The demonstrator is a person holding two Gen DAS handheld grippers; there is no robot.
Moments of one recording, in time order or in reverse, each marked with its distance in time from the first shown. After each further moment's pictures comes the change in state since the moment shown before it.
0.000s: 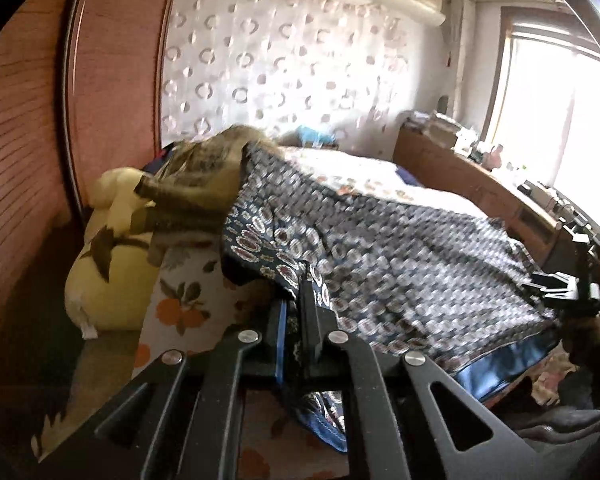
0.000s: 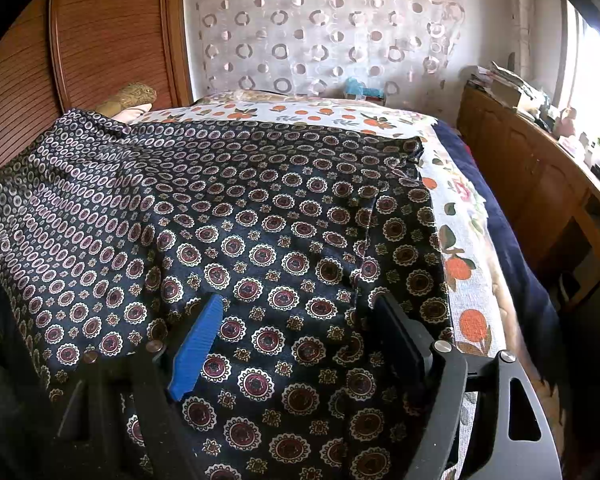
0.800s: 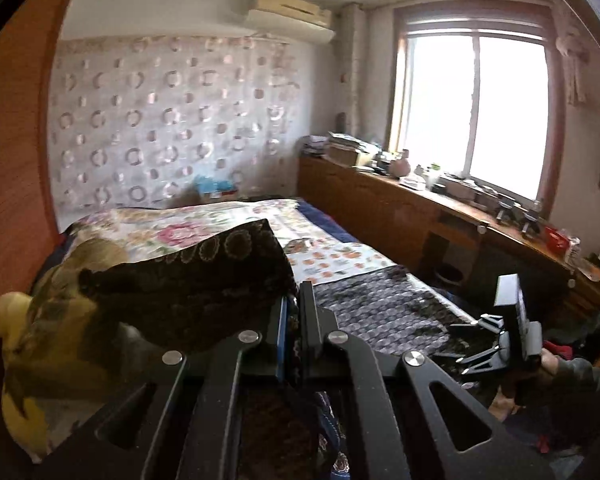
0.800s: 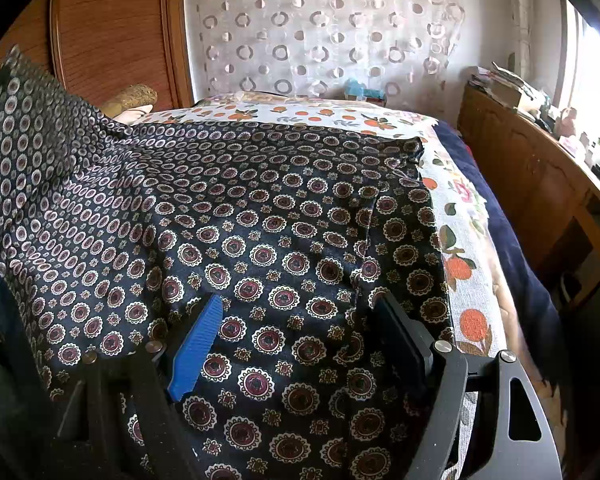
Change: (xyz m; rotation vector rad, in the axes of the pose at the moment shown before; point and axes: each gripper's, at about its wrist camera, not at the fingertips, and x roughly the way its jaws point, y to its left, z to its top) left arm 0.036 -0.137 0.108 0.228 -0.114 -0.305; right arm 0.000 0.000 0.000 0.003 -0.003 0.004
